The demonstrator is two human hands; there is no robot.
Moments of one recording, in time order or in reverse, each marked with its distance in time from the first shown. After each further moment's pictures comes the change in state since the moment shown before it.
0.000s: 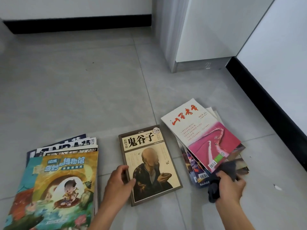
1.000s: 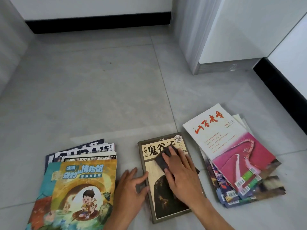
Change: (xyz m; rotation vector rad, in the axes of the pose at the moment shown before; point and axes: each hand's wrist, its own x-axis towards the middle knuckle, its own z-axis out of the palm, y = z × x) left_hand 0.038 -0.024 -0.023 0.323 0.016 0.231; right_hand -0.055 0.071 0.129 -1.181 -0.699 -1.473
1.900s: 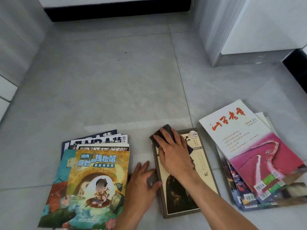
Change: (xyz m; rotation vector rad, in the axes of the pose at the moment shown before) left_hand 0.002 -0.010 0.010 -0.033 0.027 -0.013; right_hand 0.077 -0.049 0.016 0.036 -0.111 -0.068
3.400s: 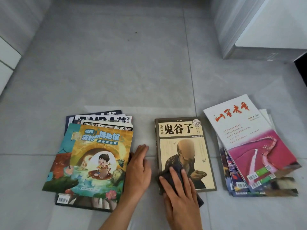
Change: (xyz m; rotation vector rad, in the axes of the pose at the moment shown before) left_hand -0.011 -0.014 0.018 -0.254 0.287 -0.035; right_hand -0.180 -0.021 0.014 -0.026 -0.032 -0.012
